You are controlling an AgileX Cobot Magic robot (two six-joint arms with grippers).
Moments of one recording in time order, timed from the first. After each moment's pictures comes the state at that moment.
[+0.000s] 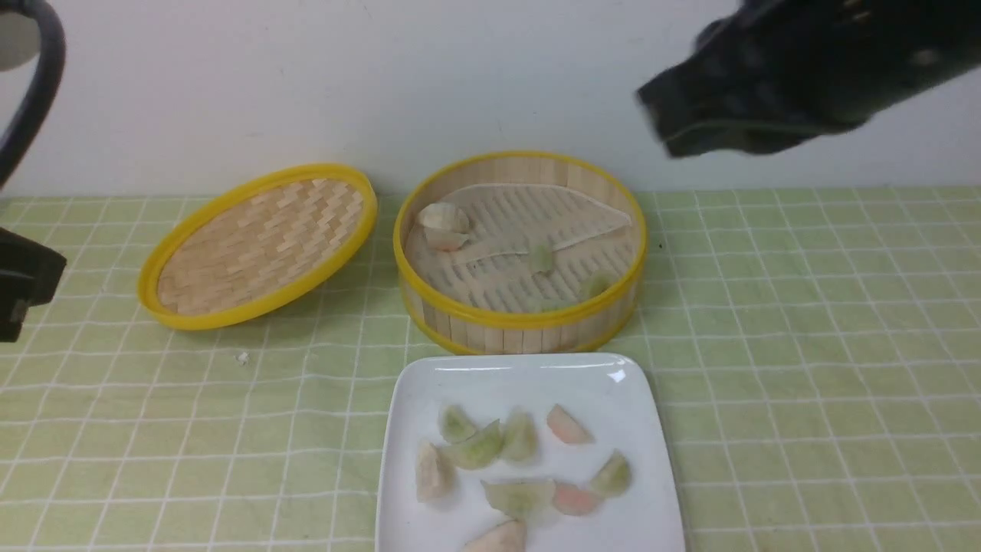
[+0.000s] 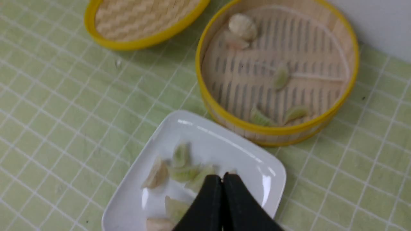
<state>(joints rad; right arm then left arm) 0.69 1.30 -1.61 -0.06 1.21 0.24 -0.28 0.94 -1.29 -0.07 1.27 0.07</state>
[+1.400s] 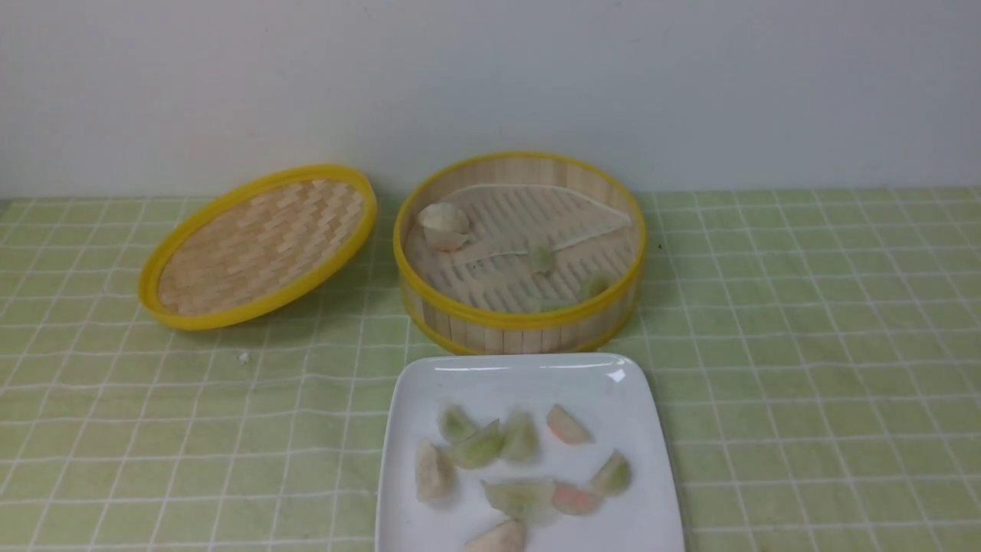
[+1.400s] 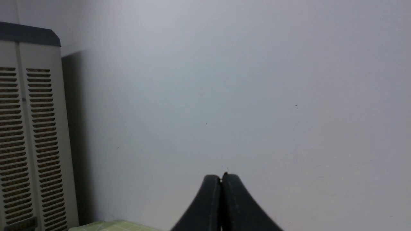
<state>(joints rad) 0.69 -0.02 -0.41 -0.57 0.29 0.65 -0.28 0.58 -1.09 -0.10 0.99 0.06</state>
